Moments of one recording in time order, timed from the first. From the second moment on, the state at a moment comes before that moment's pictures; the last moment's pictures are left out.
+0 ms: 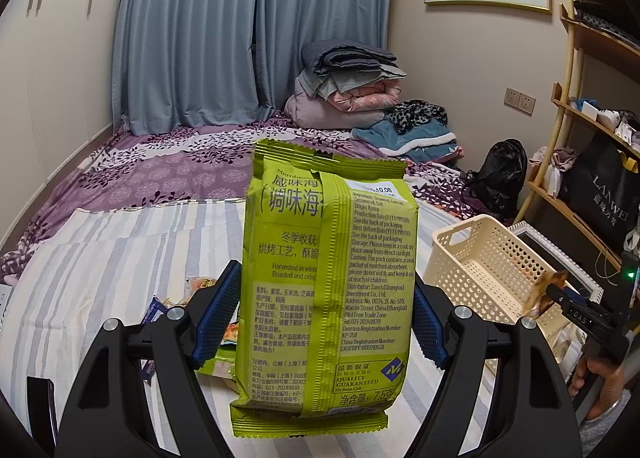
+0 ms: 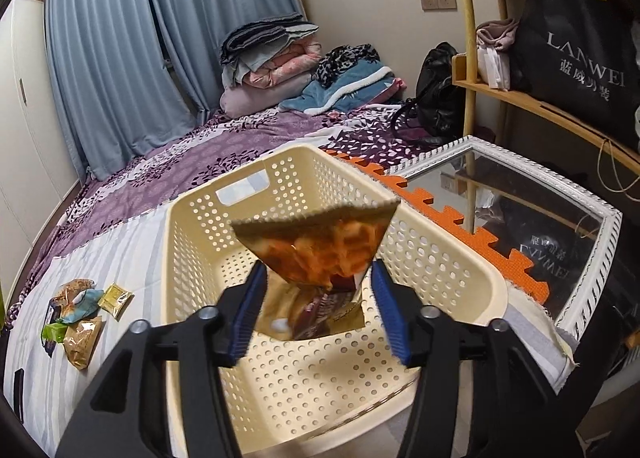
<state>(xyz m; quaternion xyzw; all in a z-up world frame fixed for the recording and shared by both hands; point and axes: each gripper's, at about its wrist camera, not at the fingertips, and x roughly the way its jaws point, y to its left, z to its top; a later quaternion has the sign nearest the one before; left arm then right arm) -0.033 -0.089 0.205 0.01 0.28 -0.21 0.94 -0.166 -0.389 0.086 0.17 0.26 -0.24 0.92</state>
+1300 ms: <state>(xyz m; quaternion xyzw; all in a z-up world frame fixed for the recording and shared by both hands) -0.064 -0.365 0.161 0.09 0.32 -0.47 0.82 -0.237 -0.444 0.076 0.23 0.21 -0.29 0.91</state>
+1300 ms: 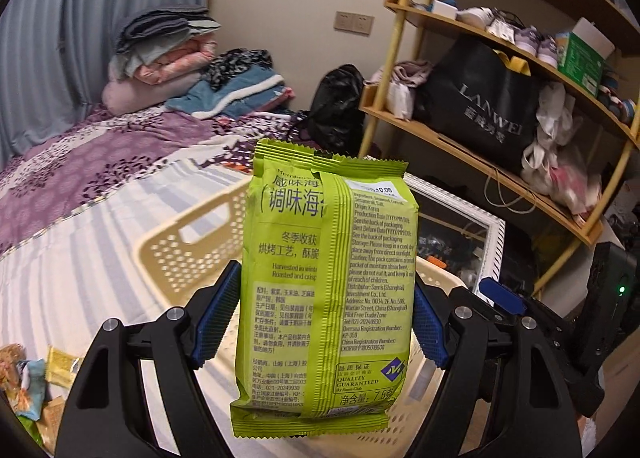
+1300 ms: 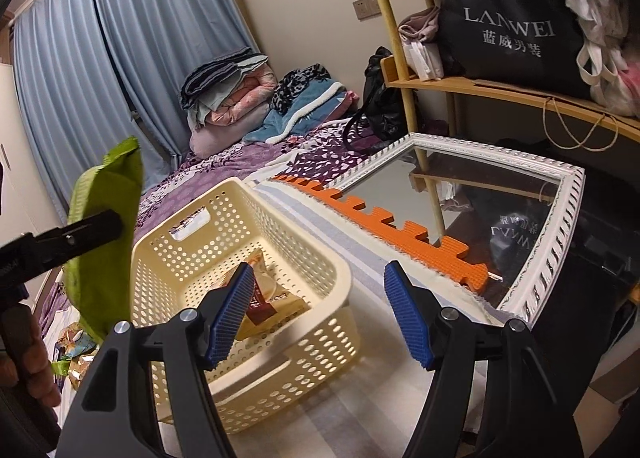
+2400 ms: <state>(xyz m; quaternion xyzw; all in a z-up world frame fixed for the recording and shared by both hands) -0.041 -0.292 0.174 0.07 0.32 -0.41 0.85 -0.209 -0.399 0.108 0.20 0.20 -0.26 0.92</state>
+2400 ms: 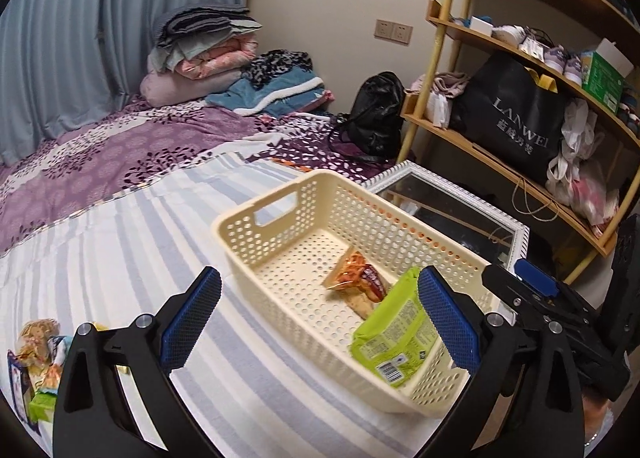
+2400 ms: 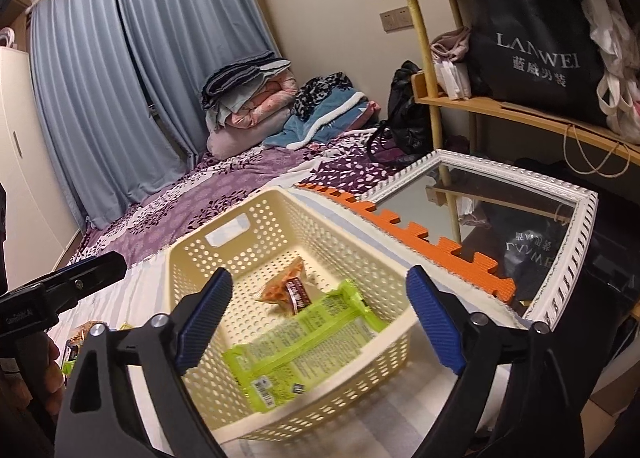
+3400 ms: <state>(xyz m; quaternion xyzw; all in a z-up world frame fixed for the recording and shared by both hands) 0.017 -0.071 0.175 -0.01 0.32 -0.24 0.92 -0.116 -0.258 0.115 0.13 0.26 -0.11 0.95</state>
